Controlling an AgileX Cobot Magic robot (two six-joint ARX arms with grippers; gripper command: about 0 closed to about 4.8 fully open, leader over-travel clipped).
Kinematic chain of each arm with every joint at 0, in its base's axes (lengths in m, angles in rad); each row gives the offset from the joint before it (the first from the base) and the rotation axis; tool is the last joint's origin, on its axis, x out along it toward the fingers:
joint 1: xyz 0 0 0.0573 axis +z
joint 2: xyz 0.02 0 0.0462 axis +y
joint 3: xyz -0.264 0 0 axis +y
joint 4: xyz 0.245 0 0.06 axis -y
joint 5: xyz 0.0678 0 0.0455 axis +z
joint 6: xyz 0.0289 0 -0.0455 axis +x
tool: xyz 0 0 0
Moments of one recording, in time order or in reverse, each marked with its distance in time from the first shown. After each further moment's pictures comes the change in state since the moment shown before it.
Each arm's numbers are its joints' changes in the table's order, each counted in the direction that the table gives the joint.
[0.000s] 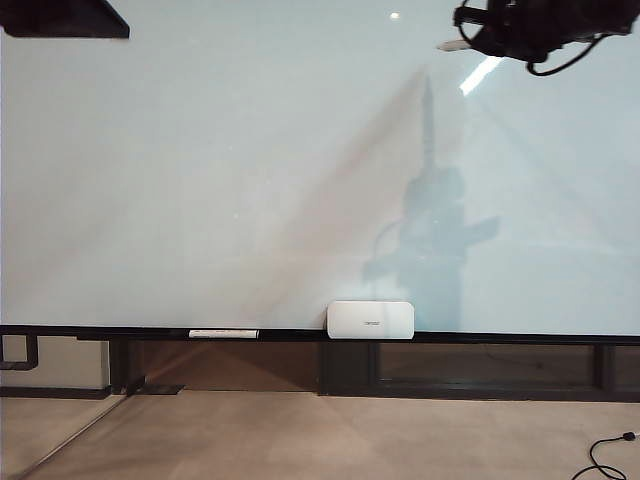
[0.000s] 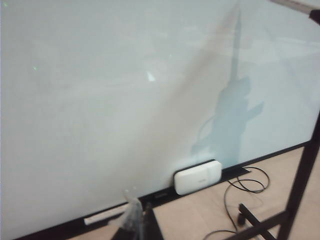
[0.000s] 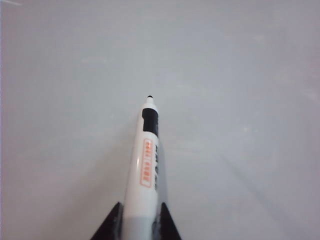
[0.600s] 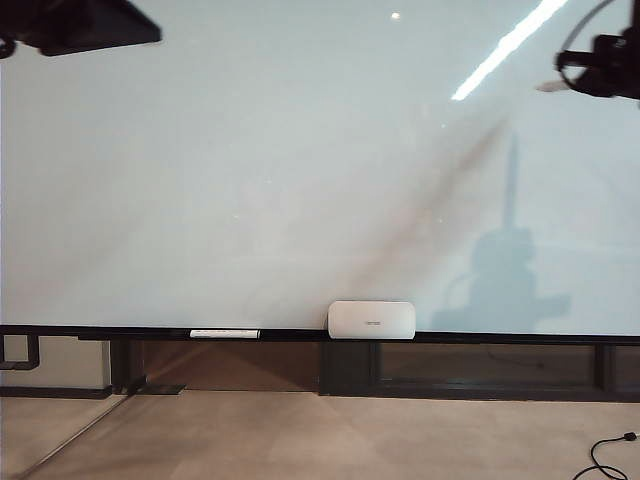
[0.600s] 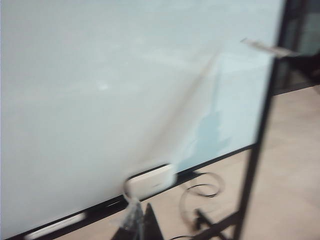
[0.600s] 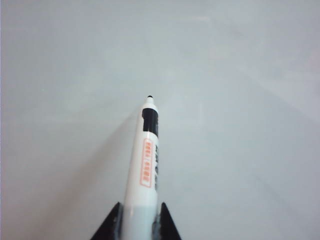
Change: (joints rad) left arm 0.000 0.031 0.081 0.149 -0.170 -0.070; right arm -0.214 -0.097 0.264 0.094 0.018 0.001
